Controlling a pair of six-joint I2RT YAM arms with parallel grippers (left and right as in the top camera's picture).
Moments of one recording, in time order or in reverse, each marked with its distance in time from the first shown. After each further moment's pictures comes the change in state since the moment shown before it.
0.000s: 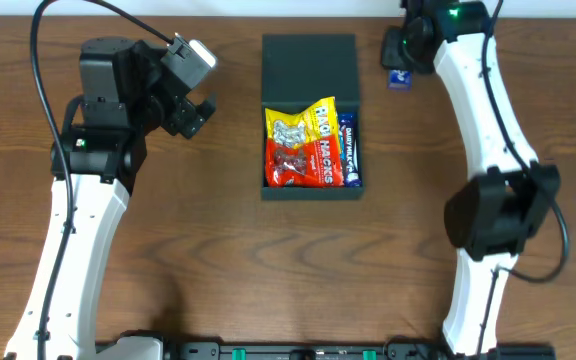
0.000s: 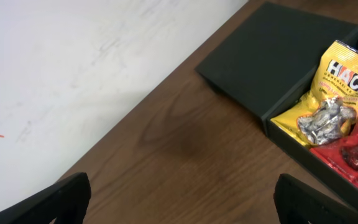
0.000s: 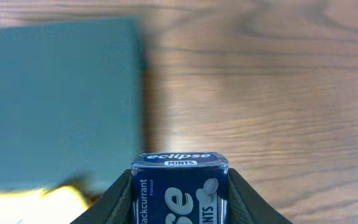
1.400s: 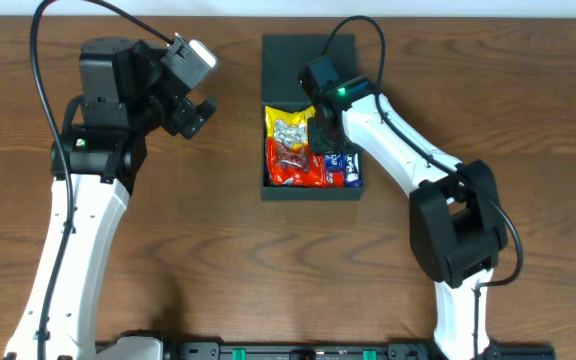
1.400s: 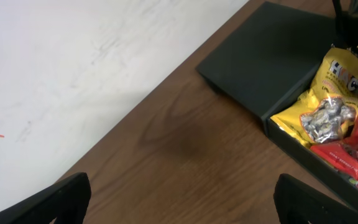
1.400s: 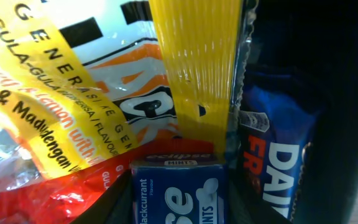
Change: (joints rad) left arm 0.000 0.000 0.000 0.000 0.000 0.000; right arm 0.293 -0.043 -0.541 0.161 0.086 0.212
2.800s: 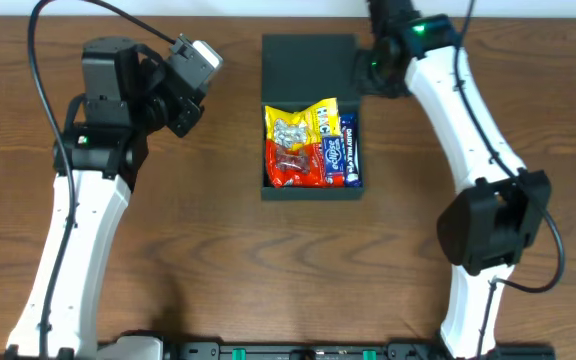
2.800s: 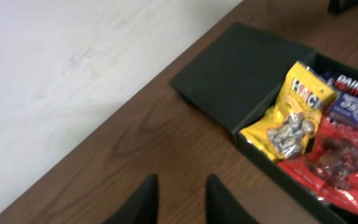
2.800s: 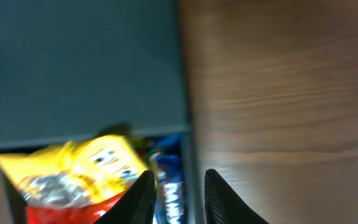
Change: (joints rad) left arm 0.000 0.029 0.000 0.001 0.115 -0.054; right arm -0.228 0.000 0.397 -0.193 -0.097 -0.031
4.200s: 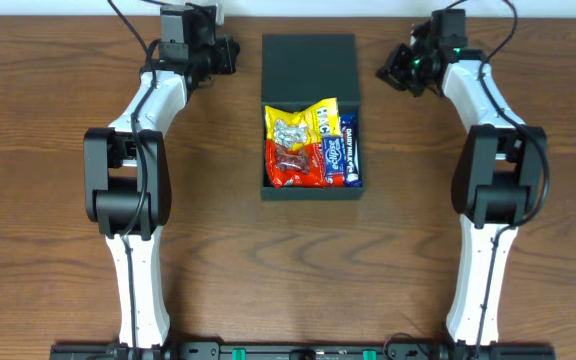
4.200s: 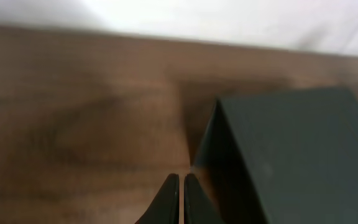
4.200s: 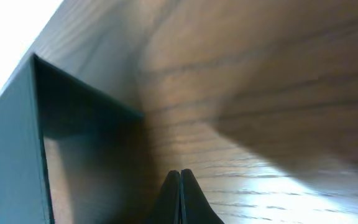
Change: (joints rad) left arm -0.001 0.926 0.483 0.352 0.105 -0.811; right arm -0.257 0.340 -0.080 0.609 -0.557 0.131
